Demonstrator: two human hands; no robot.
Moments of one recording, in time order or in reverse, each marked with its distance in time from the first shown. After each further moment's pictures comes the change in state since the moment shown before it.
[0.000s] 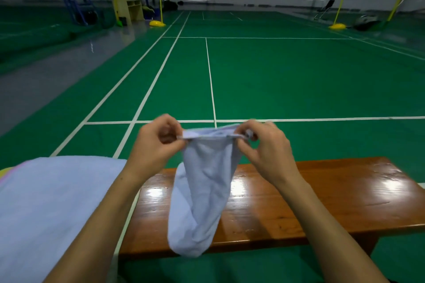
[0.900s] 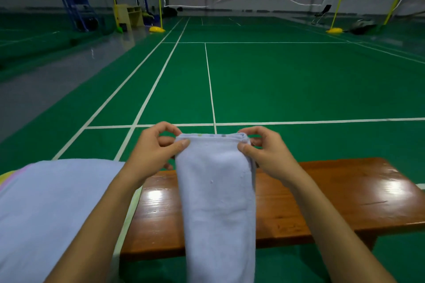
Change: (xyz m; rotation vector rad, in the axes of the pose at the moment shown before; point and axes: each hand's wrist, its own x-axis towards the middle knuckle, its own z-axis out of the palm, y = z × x) left_hand -0.009 0.020 -0.006 -0.107 -0.084 -0.304; right_hand -0.001 0.005 -0.009 0.623 -0.254 0.495
